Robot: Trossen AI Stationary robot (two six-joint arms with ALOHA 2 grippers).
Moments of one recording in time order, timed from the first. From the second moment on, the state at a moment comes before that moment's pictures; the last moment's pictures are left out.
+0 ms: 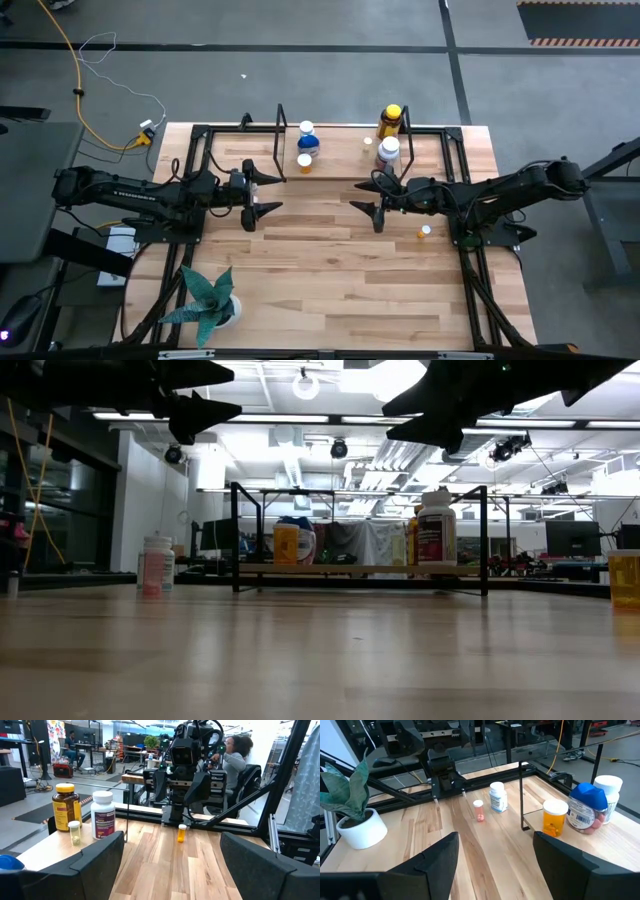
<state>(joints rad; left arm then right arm) 0.14 0.85 0.33 0.52 -0.09 -0.09 0.07 1.14 0.59 0.33 0.27 0.20</state>
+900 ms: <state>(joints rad) 0.14 0.85 0.33 0.49 -0.09 -0.13 0.07 1.15 0.71 0.00 0.29 0.35</state>
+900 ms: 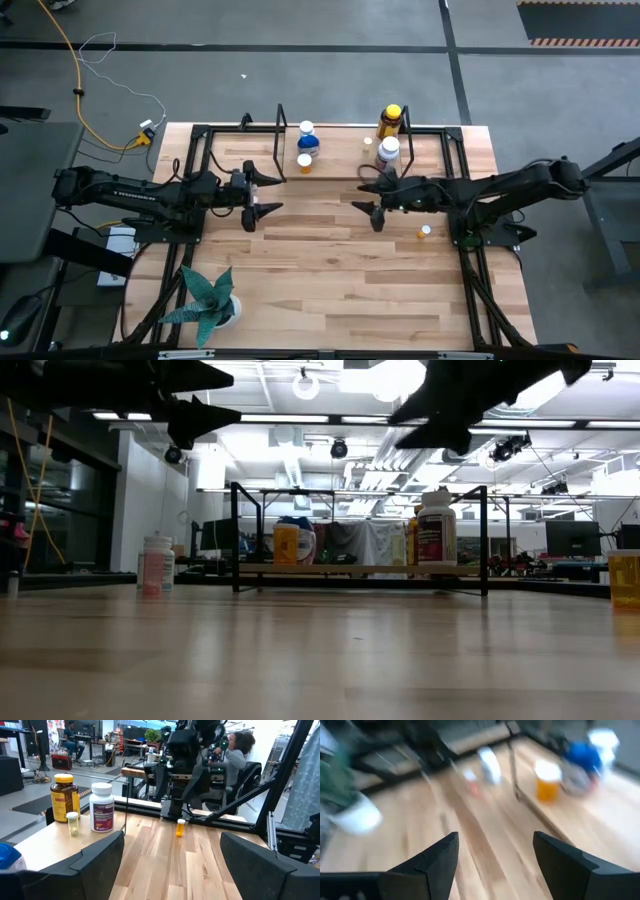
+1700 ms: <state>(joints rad) 0.14 0.85 0.33 0.49 -0.12 -0.13 0.42 1.17 0.71 -1.09 0.32 1.46</state>
